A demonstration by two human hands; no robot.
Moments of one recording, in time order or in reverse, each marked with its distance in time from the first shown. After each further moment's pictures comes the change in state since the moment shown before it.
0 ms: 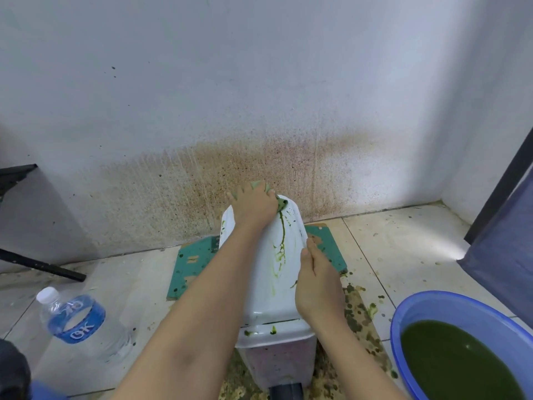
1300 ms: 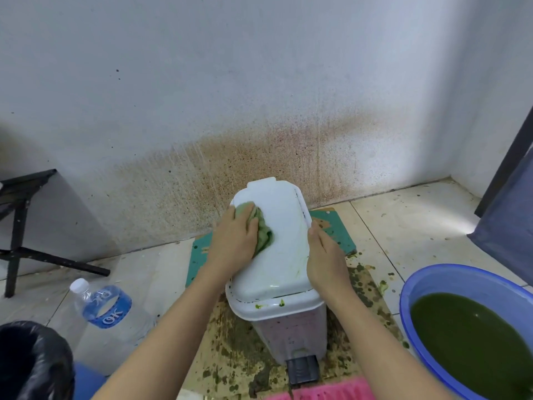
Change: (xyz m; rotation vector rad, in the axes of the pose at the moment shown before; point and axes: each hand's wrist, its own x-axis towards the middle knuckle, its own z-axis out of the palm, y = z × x) left_hand -0.117 -0.062 -0.029 -0.108 -0.014 0.113; right_hand 0.000 0.006 -0.004 0.178 -0.093 0.033
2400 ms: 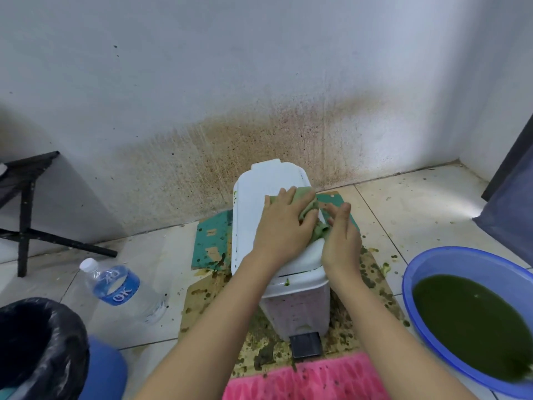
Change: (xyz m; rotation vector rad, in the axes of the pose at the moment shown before) left_hand -0.023 0.058 0.031 -0.065 -0.072 0.272; right_hand -0.005 0.003 0.001 0.308 0.237 0.031
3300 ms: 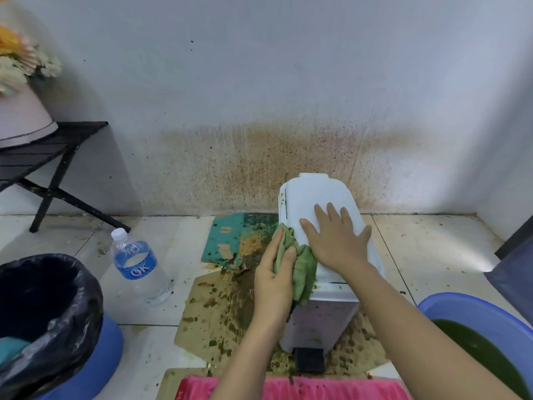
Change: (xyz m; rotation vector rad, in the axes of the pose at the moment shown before) left_hand -0.105 -0.034 0.003 -1.100 0.456 -0.364; right_hand 0.009 -0.032 0.051 -1.293 -0.451 -0.307
